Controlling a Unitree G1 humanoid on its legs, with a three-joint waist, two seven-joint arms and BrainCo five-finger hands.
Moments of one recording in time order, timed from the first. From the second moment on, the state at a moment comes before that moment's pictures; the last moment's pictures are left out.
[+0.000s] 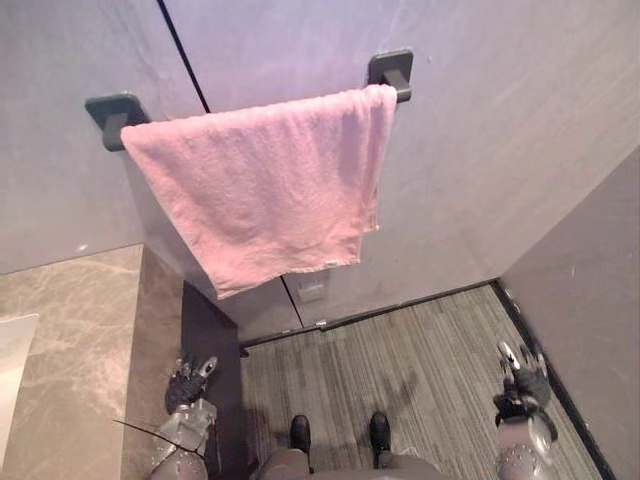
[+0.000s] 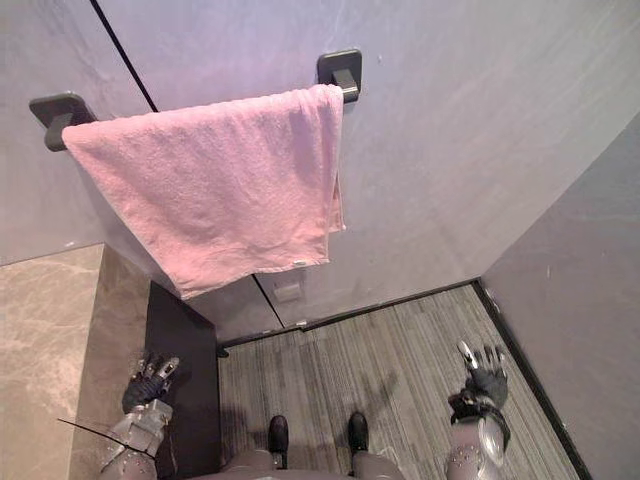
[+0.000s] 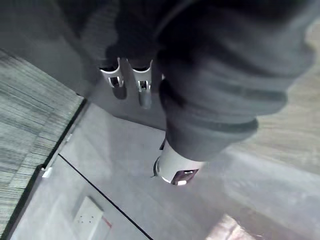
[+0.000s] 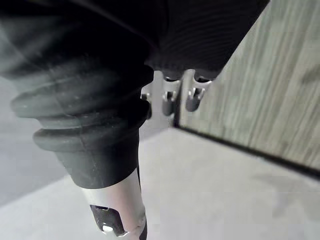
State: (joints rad) left arm 0.14 0.07 0.35 0.64 -0.56 -0.11 -0.08; right arm 0.15 0.01 -0.53 0.47 0.67 -0.13 -0.08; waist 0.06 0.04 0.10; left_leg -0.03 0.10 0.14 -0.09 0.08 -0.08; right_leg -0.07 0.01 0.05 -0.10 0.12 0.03
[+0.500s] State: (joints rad) left arm 0.18 -0.02 0.33 1.04 -0.28 -0.11 -0.03; right arm 0.23 0.04 -0.65 1.06 0.50 -0.10 -0.14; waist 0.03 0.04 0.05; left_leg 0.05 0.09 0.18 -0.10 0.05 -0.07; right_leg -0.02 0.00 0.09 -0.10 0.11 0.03
